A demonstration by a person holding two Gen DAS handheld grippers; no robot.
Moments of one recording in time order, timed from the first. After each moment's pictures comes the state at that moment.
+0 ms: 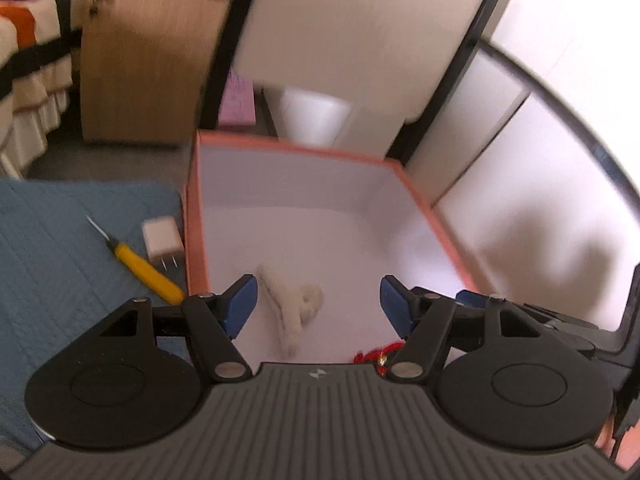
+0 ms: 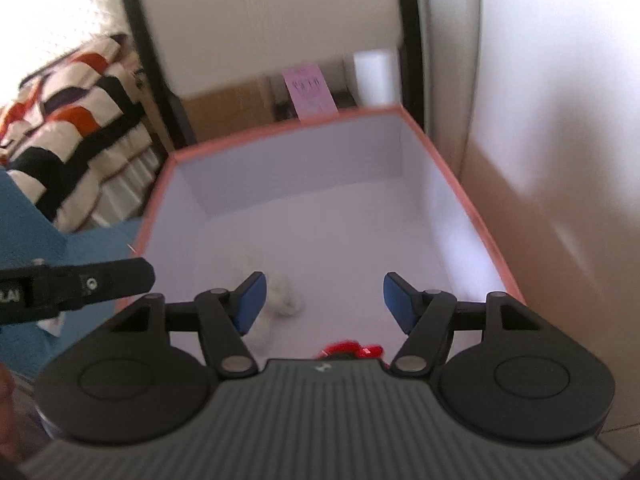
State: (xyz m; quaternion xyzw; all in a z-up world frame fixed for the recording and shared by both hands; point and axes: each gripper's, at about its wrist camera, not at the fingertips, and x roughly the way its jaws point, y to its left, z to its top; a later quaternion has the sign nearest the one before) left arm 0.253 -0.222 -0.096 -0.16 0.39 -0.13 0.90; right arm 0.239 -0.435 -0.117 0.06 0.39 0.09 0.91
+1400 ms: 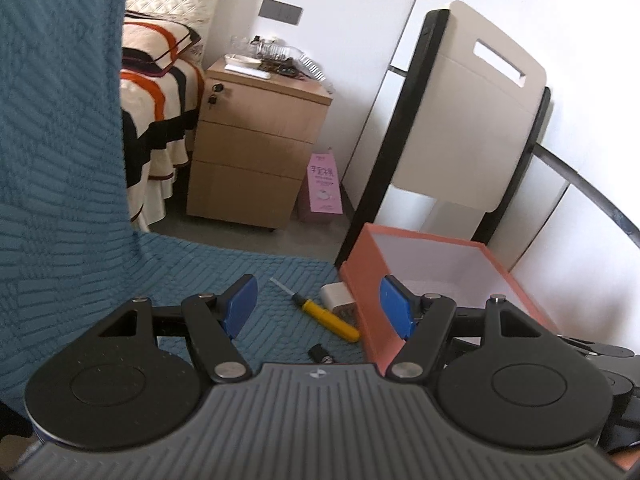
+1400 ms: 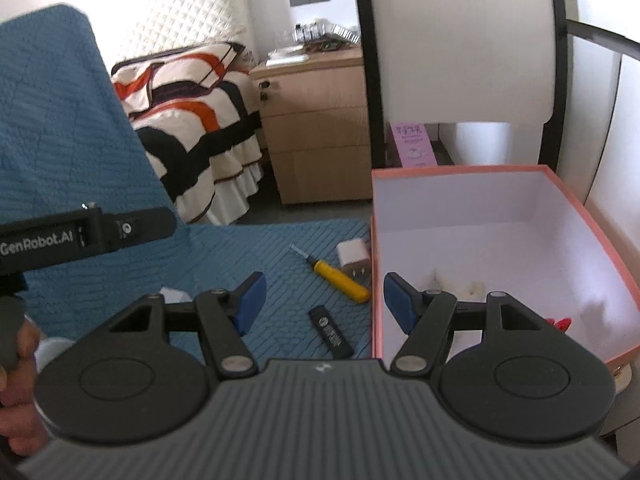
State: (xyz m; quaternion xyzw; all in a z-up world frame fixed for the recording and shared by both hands) left arm 0.118 -0.039 -0.068 -0.15 0.28 -0.03 0.95; right arm 0.149 -0.271 -0.081 0.02 0.34 0.18 0.92
